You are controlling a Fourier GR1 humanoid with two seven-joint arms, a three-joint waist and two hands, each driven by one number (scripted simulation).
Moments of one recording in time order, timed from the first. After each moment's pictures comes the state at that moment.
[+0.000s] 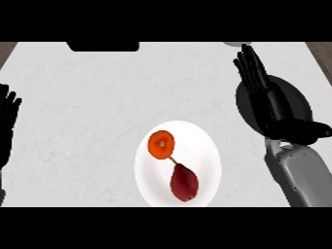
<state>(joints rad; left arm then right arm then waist) -0.08 0.50 0.01 -1.43 0.37 0.24 -0.12 -0.40 -0.25 0.22 -1.49 -0.21 -0.13 -0.17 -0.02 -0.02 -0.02</state>
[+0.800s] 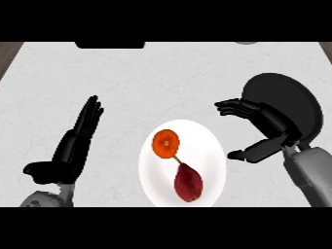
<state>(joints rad) -0.08 0.27 -0.30 -1.54 0.24 0.21 -0.17 -0.37 -0.42 0.29 -1.26 -0.34 0.40 -0.10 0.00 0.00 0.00</state>
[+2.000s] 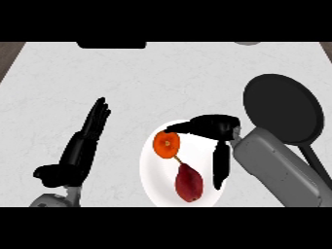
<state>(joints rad) -0.07 0.22 -0.31 -1.56 0.18 0.20 -0.14 -0.67 -0.33 0.66 -1.18 0.15 0.67 0.06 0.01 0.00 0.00</state>
